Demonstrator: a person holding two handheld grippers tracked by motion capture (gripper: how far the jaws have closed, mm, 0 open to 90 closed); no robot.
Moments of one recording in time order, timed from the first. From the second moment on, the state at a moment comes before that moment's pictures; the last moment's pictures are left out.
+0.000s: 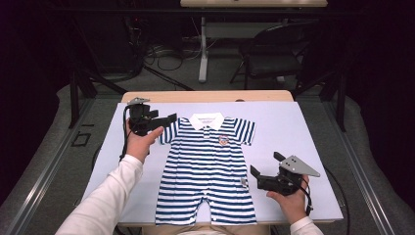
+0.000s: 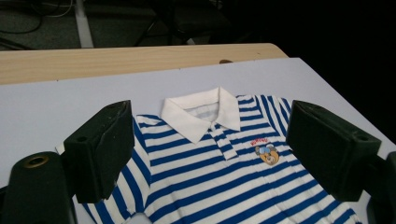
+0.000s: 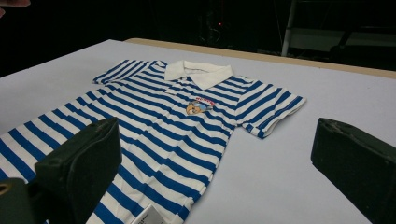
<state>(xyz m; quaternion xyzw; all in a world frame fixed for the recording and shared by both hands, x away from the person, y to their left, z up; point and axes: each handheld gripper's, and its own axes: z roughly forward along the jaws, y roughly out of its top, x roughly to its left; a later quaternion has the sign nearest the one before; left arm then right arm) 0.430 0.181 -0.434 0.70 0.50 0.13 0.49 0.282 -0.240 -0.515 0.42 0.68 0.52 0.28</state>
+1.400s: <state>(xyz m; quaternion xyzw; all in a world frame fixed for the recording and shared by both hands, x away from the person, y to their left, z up) 0.505 0.178 -0.473 0.68 0.60 0.13 0.40 0.286 -0.244 -0.518 0.43 0.68 0.52 0.28</state>
